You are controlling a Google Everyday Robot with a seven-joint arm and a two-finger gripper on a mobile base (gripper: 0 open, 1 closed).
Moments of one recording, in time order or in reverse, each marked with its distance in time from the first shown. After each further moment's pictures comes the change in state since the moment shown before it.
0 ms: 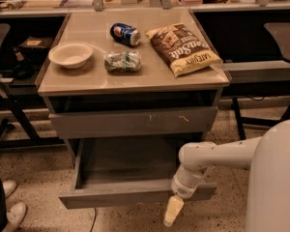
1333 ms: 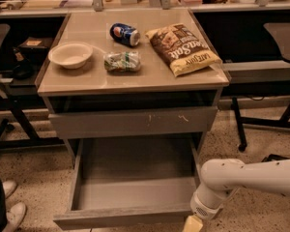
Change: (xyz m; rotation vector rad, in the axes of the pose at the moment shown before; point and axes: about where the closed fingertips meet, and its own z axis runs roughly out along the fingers) arm 0.071 0.052 -0.018 -0.004 0.004 0.154
